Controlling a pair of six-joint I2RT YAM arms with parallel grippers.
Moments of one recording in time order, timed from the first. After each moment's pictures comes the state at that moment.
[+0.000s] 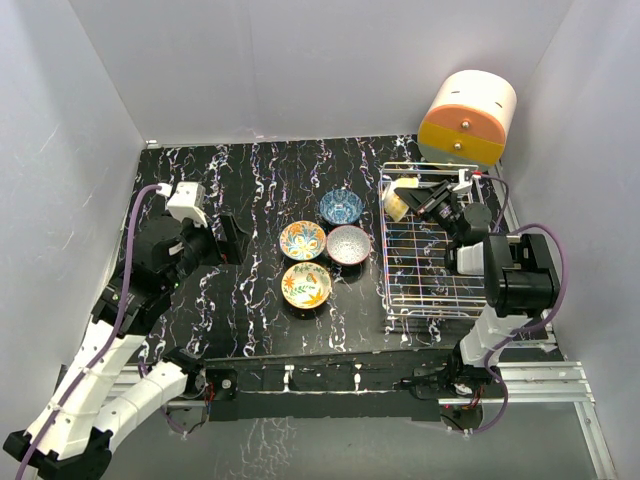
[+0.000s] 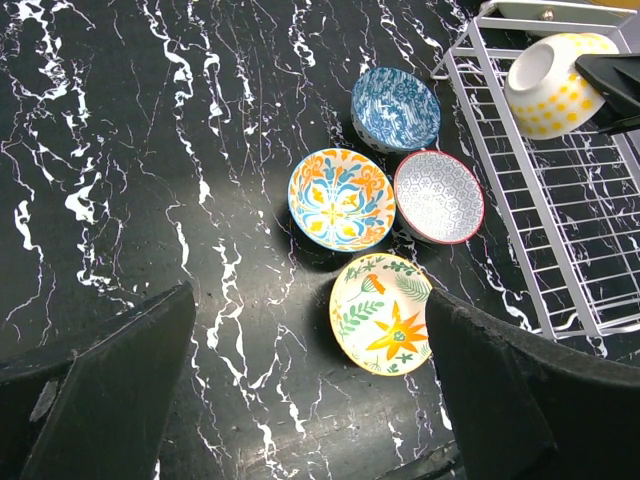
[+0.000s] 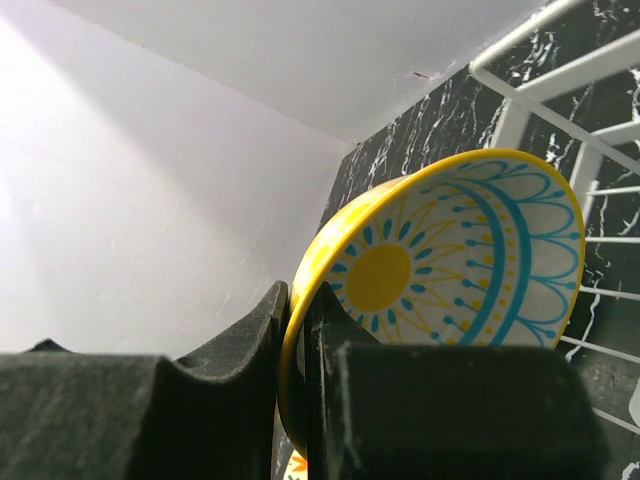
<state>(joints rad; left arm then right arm) -0.49 0.73 1.02 -0.67 -0.10 -0.31 -0.07 1.72 0.61 1.31 -0.70 1.20</state>
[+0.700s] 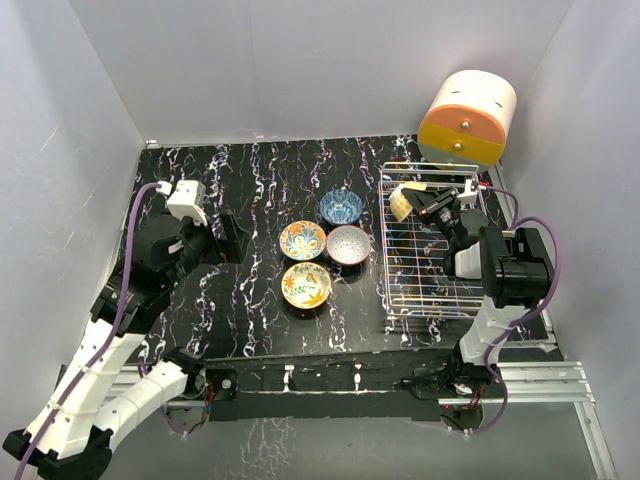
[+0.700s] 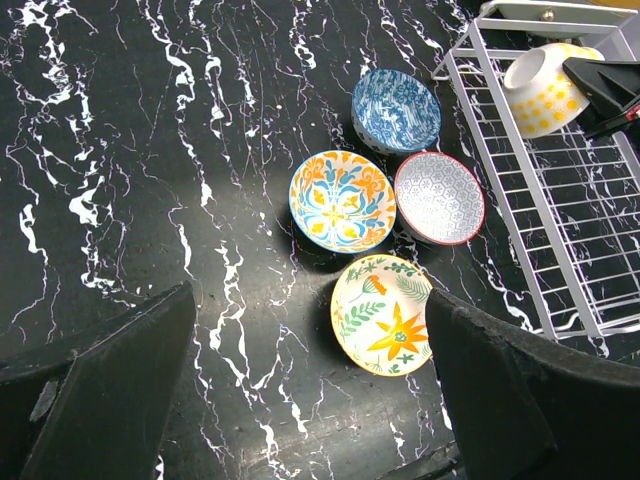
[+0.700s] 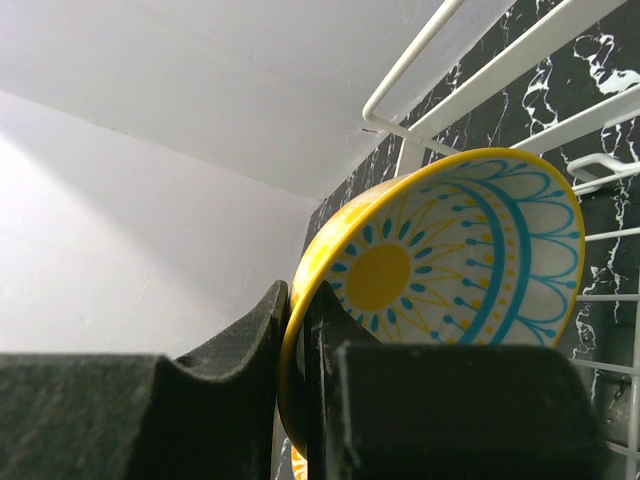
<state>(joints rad) -0.49 0.75 1.04 -0.67 -0.11 -0.31 -0.07 1.82 0.57 1.39 -0.53 1.24</state>
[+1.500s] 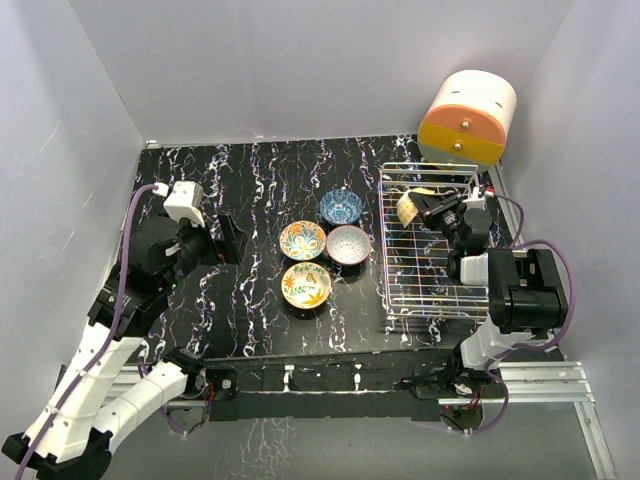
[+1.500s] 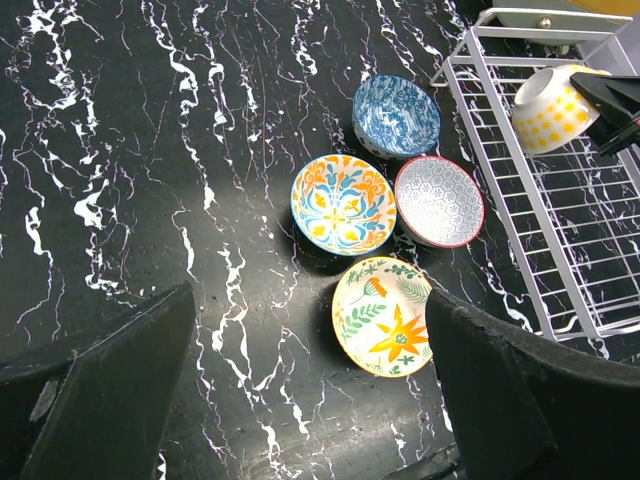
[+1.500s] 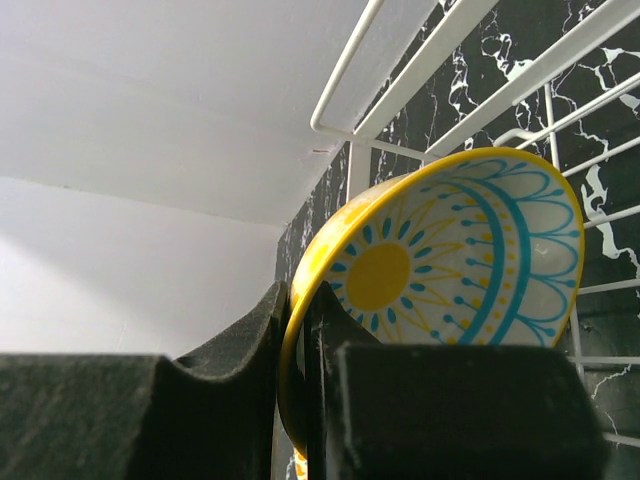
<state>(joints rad) -0.49 0.73 1.04 -0.68 -0.11 -0.30 -0.07 1.63 0.53 1.06 -0.40 1.19</state>
